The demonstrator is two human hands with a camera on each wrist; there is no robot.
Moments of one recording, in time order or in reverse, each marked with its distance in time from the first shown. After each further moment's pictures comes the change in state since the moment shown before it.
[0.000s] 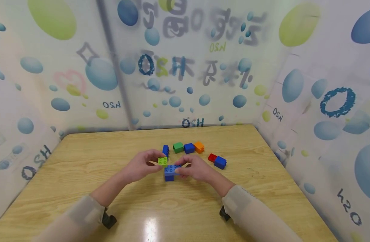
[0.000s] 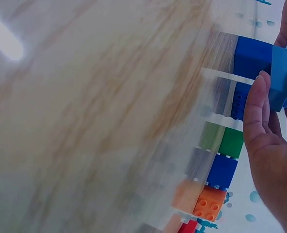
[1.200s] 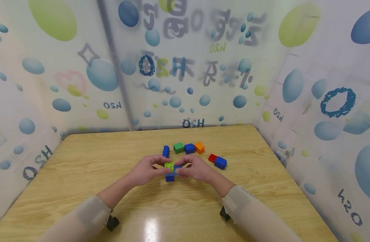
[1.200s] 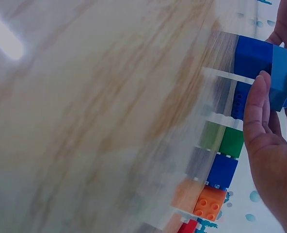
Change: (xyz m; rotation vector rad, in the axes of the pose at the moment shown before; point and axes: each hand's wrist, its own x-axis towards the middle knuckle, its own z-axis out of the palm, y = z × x) left_hand 0.002 -0.002 0.020 0.009 -0.037 -0.006; right_hand 0.000 0.001 -0.002 0.006 -0.020 -0.034
